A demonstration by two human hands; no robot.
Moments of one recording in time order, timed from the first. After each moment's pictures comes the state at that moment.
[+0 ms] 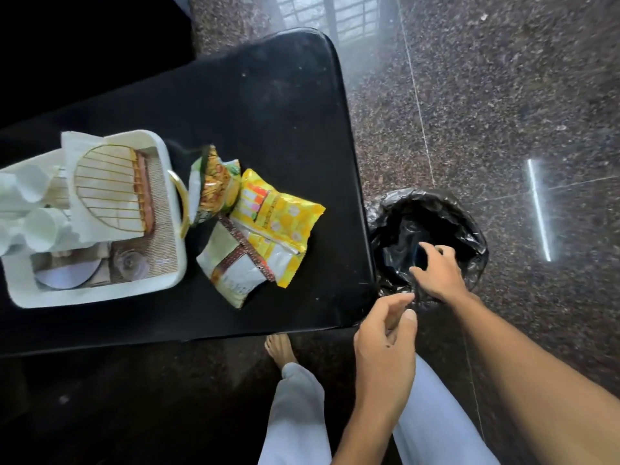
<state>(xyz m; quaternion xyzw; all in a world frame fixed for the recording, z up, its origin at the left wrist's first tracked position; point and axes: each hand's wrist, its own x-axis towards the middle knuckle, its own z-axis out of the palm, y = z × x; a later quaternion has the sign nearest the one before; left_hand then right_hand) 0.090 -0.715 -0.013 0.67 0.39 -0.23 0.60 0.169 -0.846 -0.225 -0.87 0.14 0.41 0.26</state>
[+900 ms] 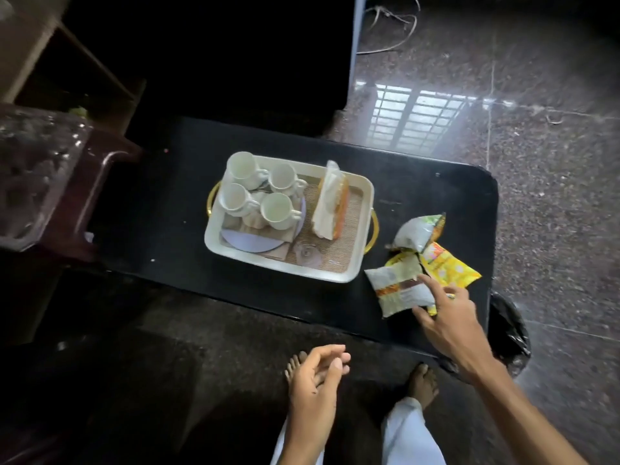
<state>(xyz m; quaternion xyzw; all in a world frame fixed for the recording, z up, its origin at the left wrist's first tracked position) -0.061 -0.444 0.114 0.58 0.47 -0.04 0.67 0.127 -0.597 0.064 -0.93 -0.07 0.31 0.16</state>
